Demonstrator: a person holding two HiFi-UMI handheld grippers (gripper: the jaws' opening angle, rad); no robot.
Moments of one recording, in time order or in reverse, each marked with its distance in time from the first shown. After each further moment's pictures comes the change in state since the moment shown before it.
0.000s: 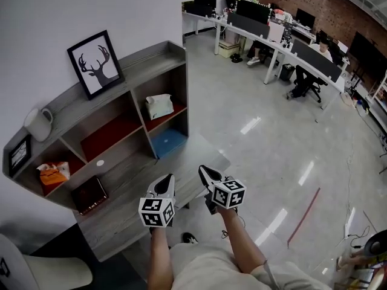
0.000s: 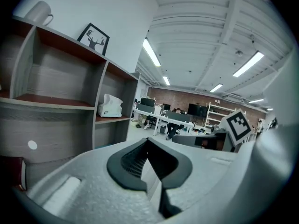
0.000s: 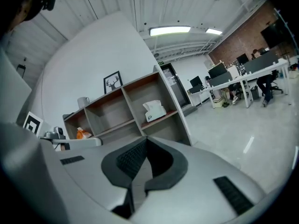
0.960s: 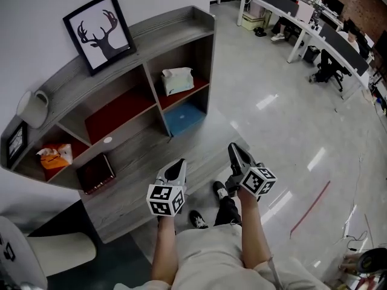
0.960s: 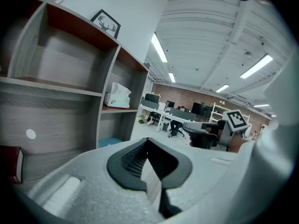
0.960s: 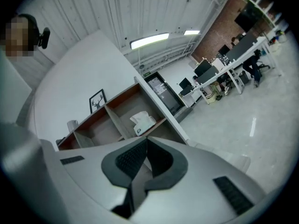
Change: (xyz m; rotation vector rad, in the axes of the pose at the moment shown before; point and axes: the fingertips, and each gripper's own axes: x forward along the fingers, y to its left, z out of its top) left arm 0.029 0.039 -0.031 -0.064 0.054 0.029; right arm 0.019 -0.060 0.020 0.217 -0.138 -0.014
